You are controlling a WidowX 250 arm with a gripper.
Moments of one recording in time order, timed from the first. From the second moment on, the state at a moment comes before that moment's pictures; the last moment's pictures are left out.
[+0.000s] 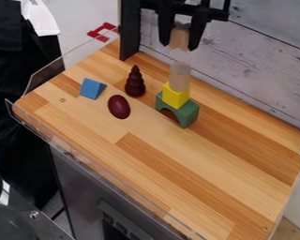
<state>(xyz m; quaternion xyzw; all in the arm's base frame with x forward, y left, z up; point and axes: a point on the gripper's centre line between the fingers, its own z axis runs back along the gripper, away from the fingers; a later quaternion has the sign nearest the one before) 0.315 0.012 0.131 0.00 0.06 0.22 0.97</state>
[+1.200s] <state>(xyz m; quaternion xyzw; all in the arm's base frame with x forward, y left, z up) 0.312 0.011 0.108 -0.06 0.10 0.22 0.97</state>
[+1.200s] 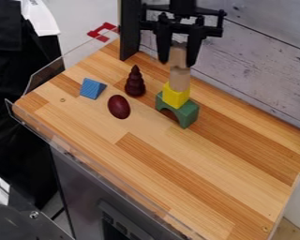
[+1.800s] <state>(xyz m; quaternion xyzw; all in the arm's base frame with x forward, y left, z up) 0.314 0.012 0.102 -0.07 0.10 0.22 0.97</state>
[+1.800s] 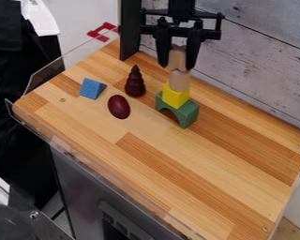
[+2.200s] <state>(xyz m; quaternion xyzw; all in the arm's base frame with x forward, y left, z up) 0.312 0.008 0.099 -0.06 0.11 0.21 0.97</state>
